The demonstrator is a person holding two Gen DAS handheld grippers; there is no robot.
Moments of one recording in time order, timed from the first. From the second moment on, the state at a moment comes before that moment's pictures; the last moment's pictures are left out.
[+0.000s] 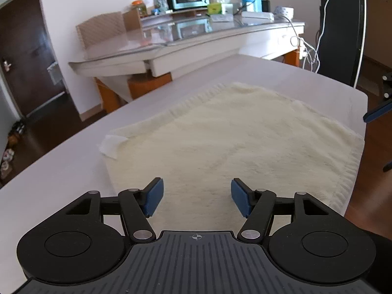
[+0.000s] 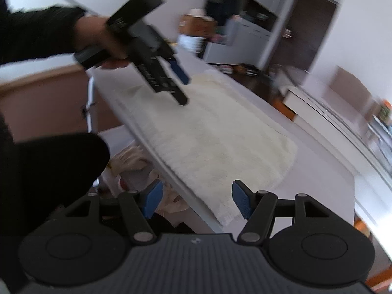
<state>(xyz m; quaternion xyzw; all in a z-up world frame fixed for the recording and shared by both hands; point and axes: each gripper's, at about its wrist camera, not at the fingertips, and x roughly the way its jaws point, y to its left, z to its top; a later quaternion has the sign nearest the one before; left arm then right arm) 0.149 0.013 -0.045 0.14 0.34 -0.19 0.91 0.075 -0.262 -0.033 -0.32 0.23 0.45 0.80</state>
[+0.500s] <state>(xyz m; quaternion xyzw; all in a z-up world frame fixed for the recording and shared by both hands) 0.127 0.033 -0.034 0.15 0.36 -0.16 0.91 0.075 -0.269 -0.059 -0.43 0.21 0.43 0.76</state>
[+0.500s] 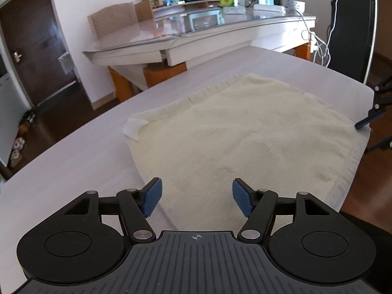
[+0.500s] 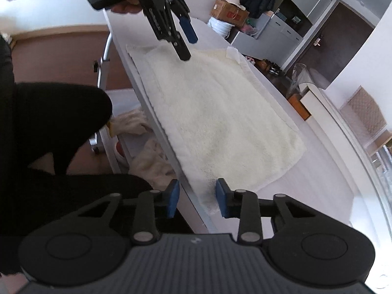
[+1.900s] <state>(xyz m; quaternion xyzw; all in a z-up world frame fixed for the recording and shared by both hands) 0.064 0.032 -0.043 0.18 0.35 -0.19 0.90 0.077 -0.217 0.024 -0.60 0.08 0.35 0.71</state>
